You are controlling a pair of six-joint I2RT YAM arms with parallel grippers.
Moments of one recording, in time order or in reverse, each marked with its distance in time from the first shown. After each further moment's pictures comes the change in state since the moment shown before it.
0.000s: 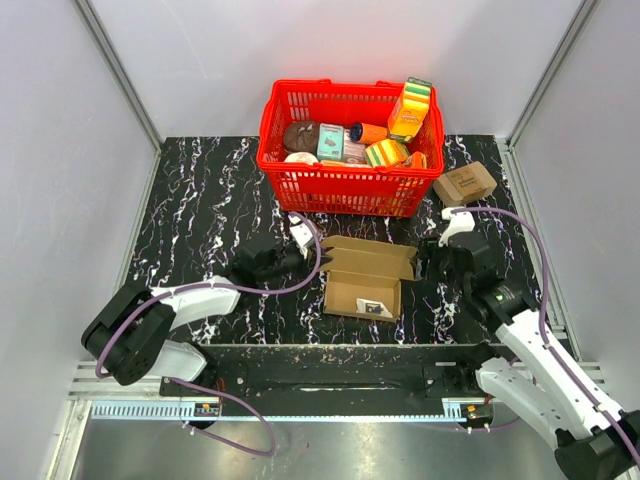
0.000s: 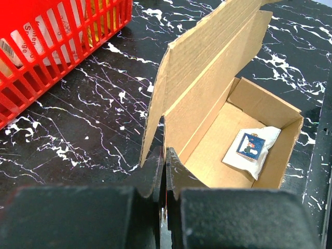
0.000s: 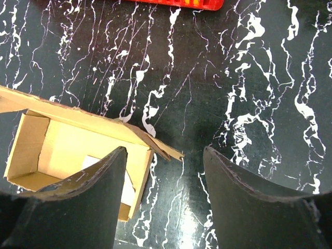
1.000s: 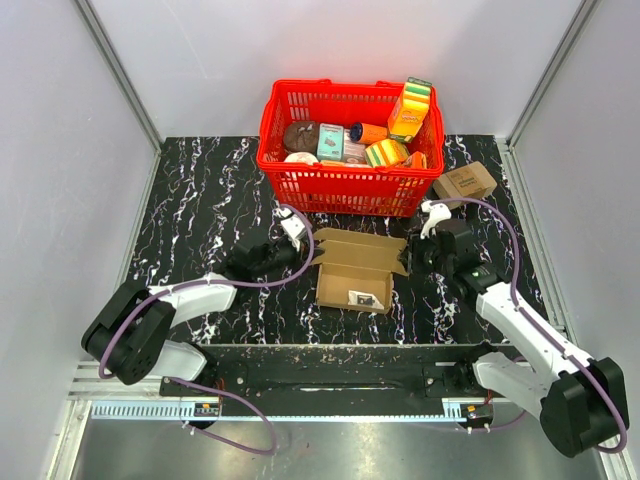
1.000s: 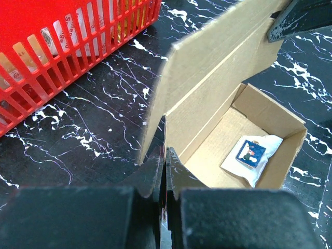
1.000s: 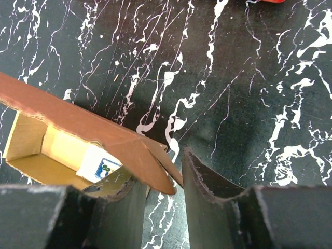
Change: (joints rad) left arm 0.069 0.003 0.000 0.003 -0.005 -0.018; right arm -0.070 0.253 -0.053 0.259 -0.231 -0.040
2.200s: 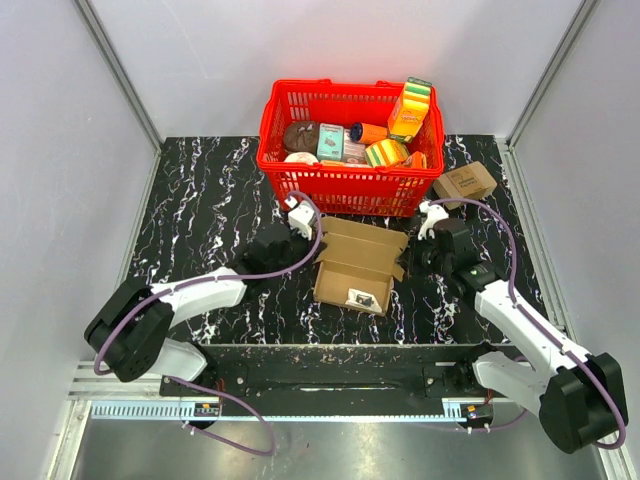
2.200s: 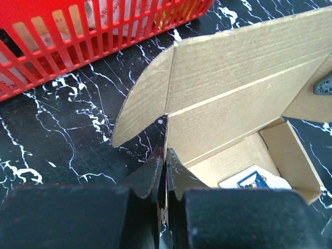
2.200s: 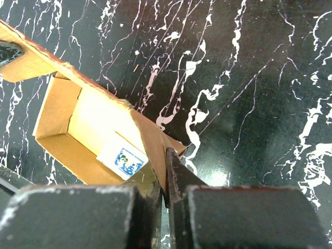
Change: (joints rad) left arm -0.094 0.018 0.108 -0.193 -0.307 -0.182; right arm 0.000 0.031 0.004 -0.006 -0.103 0.054
